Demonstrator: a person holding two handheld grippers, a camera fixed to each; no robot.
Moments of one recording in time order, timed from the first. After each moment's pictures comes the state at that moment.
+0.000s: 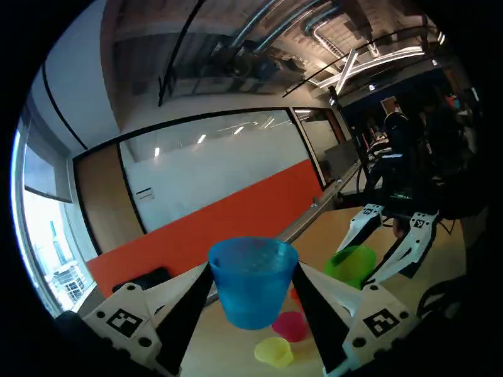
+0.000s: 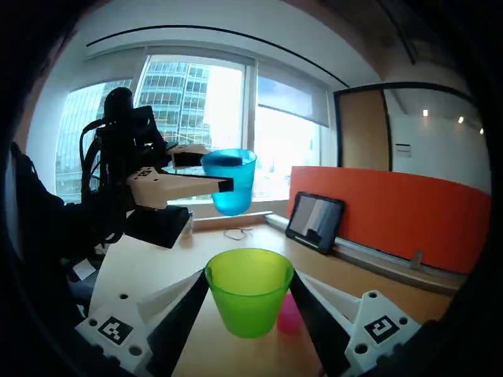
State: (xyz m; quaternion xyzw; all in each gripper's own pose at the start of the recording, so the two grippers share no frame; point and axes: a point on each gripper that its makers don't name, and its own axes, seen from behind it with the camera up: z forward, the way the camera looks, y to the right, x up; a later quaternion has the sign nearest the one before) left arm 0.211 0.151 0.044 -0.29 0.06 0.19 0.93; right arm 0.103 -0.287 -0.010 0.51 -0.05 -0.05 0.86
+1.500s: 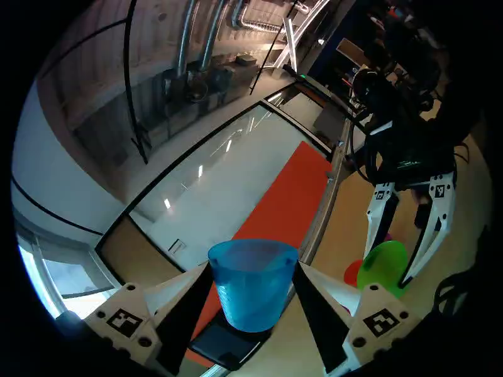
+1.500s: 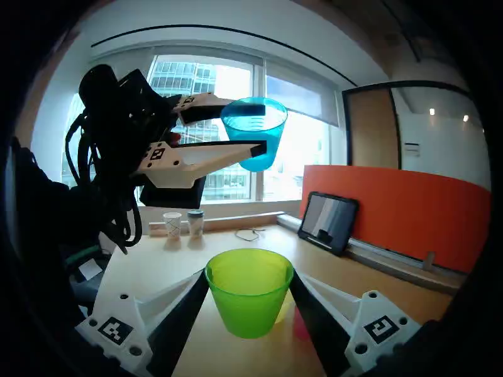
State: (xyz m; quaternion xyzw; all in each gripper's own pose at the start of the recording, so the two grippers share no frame) left arm 0.264 0.164 0.044 -0.24 0.15 0.41 0.87; right arm 0.095 -0.316 -0.021 0.53 -0.05 -0.05 0.85
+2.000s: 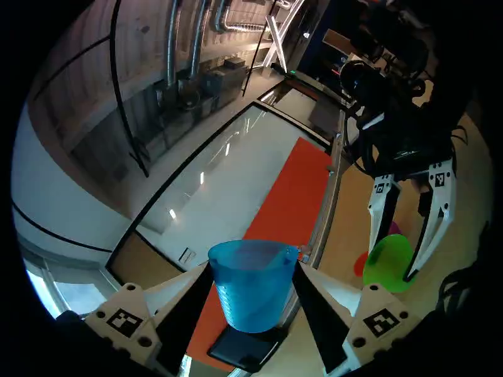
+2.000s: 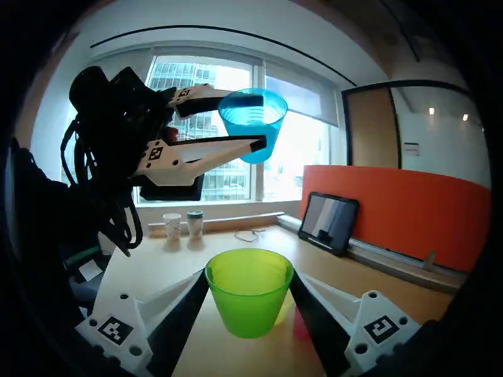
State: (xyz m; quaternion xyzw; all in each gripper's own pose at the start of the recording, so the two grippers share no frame) left arm 0.272 0.168 0.040 -0.22 0.17 0.46 0.85; right arm 0.097 -0.319 -0.019 0.53 -0.05 -0.04 0.85
